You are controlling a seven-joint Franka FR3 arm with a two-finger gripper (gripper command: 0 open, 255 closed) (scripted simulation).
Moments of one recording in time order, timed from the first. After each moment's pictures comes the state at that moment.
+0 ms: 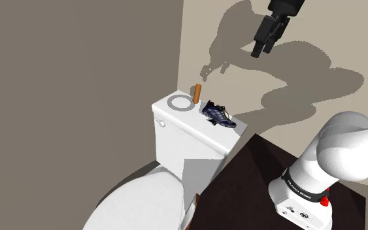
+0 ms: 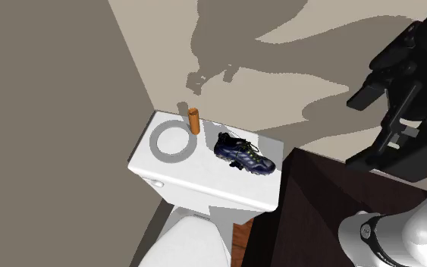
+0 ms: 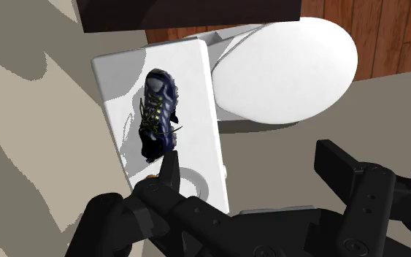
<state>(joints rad) -0.01 -0.82 -0.01 -2.27 0.04 1.53 -0.01</state>
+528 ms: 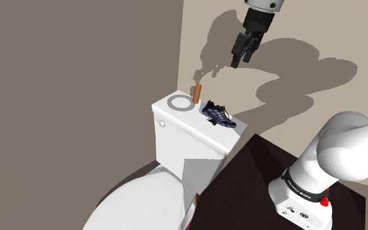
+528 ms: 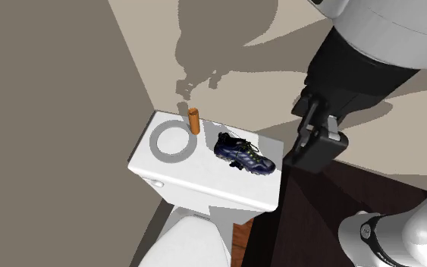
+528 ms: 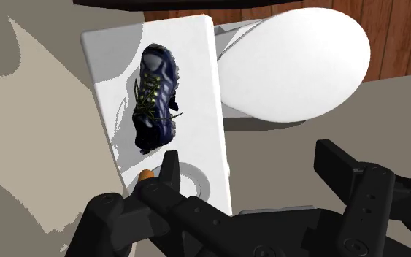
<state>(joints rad) 0.00 -0.67 -0.01 -2.31 0.03 1.71 -0.05</state>
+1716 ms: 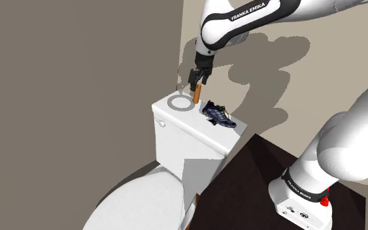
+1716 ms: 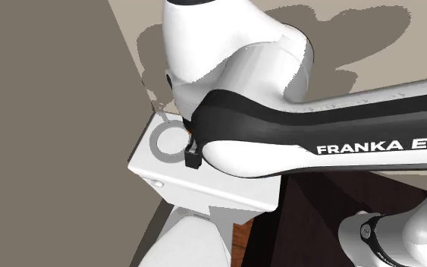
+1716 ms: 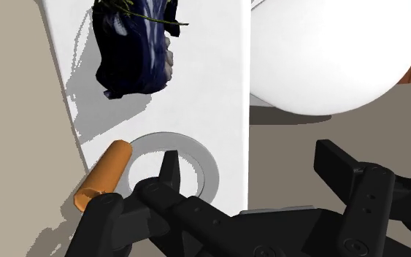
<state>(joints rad) 0.01 -0.07 -0.03 -2.19 0.02 2.16 -0.13</state>
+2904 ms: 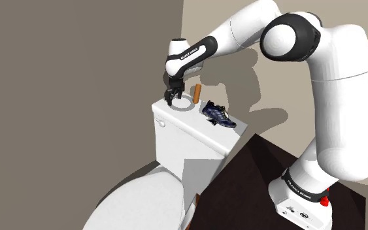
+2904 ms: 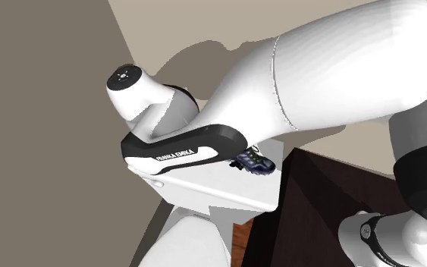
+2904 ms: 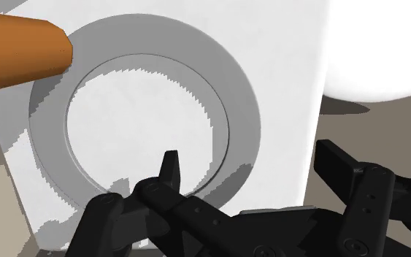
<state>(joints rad) 0.01 0.61 -0.02 -1.68 0.01 2.28 -0.19</state>
